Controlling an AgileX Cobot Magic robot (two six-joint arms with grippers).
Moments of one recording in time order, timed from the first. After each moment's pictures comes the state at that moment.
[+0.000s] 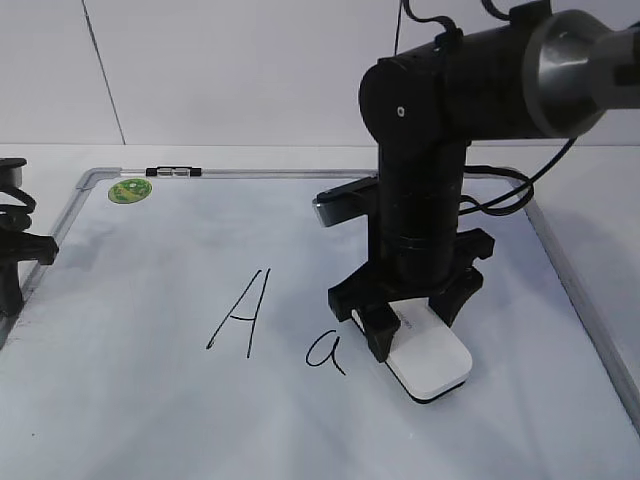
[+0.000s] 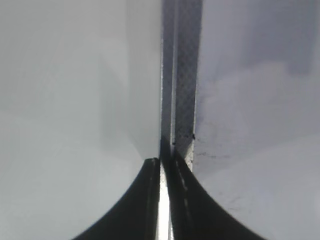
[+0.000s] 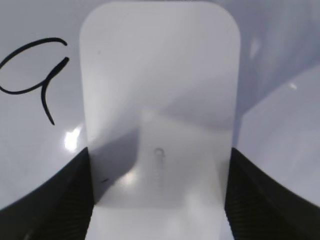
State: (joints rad) left arm -0.03 1.87 -1.13 0.00 0.82 -0.10; right arm 0.61 1.98 -1.47 -0.02 1.21 0.16
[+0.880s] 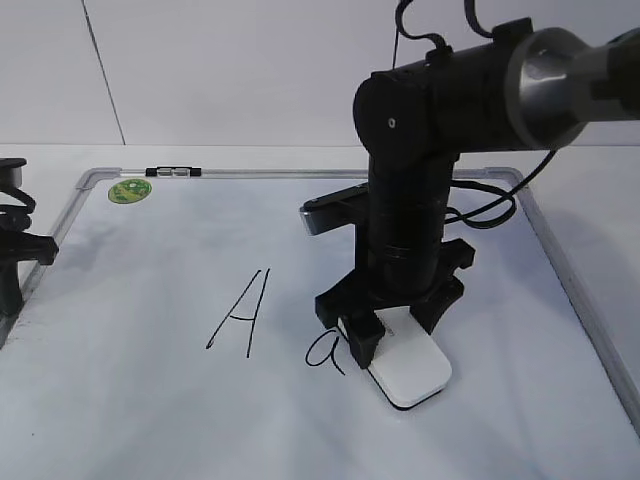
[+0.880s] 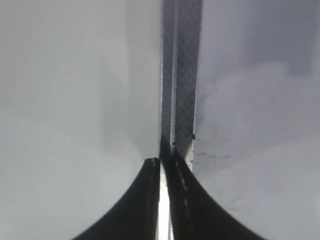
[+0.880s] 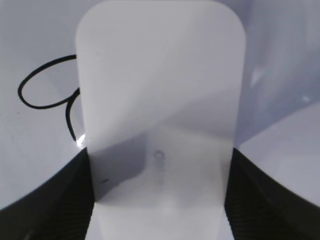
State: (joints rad) left arm -0.03 1.87 -1.13 0.00 0.82 -0.10; right arm 0.61 2.02 -1.47 0.04 1.16 0.09
